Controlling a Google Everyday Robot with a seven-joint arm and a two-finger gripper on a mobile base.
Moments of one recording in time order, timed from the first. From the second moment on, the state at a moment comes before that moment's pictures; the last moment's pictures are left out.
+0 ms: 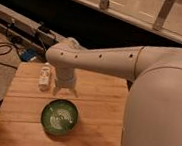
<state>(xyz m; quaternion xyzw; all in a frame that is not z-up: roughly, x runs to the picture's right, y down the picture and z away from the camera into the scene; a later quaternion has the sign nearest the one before) -0.104 0.101 0.703 -0.26 0.23 0.64 0.68</state>
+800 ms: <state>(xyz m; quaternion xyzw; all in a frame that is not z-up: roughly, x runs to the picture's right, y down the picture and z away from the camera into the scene) -0.139 0.048 0.727 -0.23 0.22 0.60 0.73</state>
